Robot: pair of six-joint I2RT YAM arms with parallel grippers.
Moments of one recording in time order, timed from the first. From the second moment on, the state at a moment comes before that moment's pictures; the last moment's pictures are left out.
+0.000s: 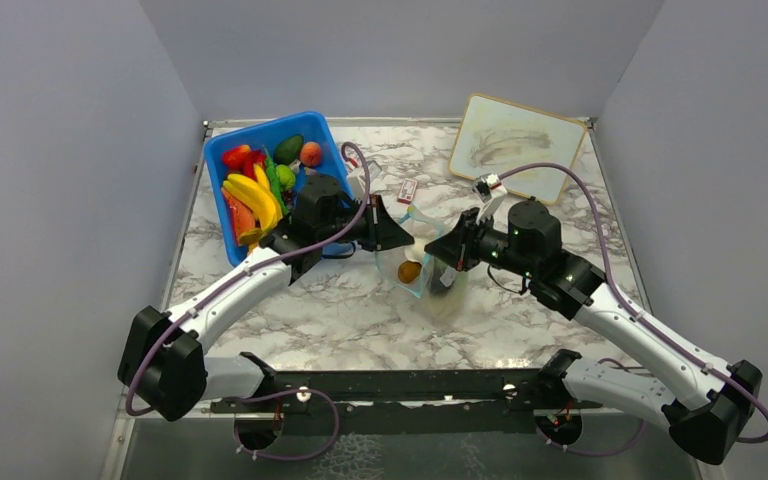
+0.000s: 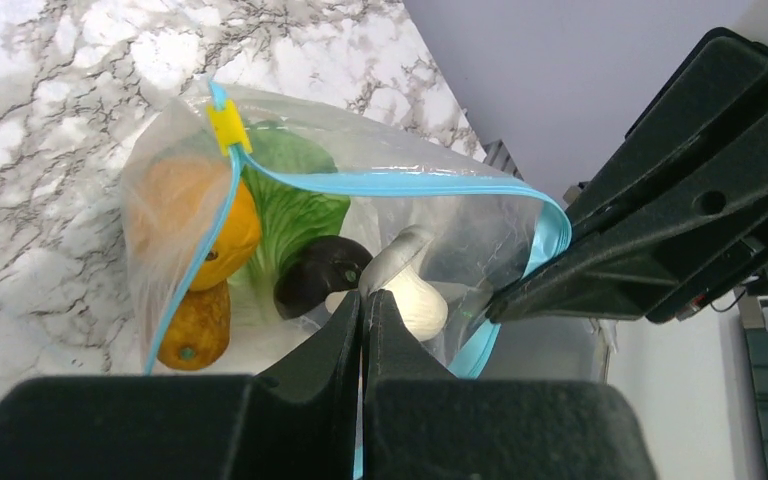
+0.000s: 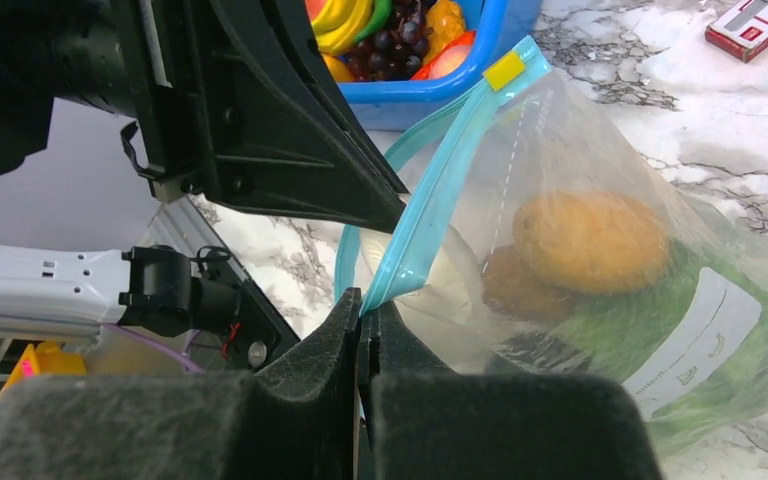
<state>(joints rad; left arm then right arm) -0.58 1.26 0.92 0.01 0.65 -0.67 0.73 0.95 0.87 -0.21 -0.22 0.51</state>
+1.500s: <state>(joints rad) -0.82 1.28 0.82 0.18 0.26 -0.73 0.72 0.95 0.84 -0.15 -0.24 0.54</state>
